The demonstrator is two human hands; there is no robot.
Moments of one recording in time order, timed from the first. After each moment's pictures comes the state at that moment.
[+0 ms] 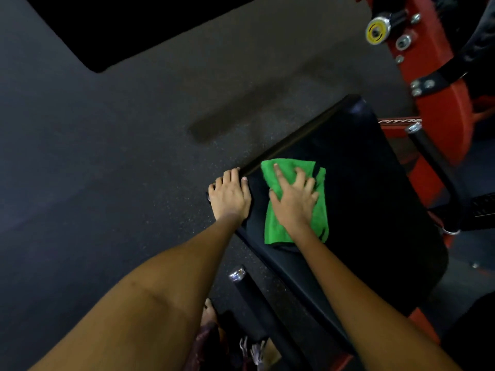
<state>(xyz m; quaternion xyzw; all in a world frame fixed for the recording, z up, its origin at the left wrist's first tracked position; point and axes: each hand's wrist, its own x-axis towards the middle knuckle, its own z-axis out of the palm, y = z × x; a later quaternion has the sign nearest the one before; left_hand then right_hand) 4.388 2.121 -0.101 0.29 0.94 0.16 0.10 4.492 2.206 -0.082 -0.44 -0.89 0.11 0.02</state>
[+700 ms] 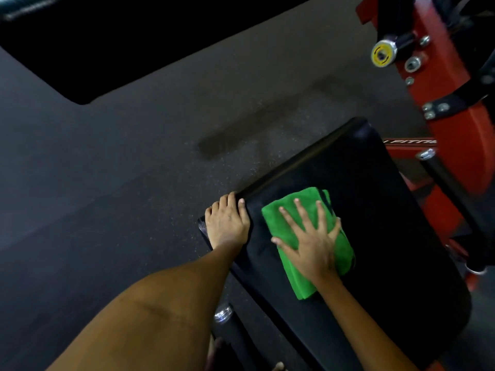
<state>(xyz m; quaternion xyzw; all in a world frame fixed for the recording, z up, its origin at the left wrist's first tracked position) 4.391 2.141 -0.107 0.25 0.95 0.17 0.06 4.546 2.243 -0.123 -0.29 -0.95 0.05 0.09</state>
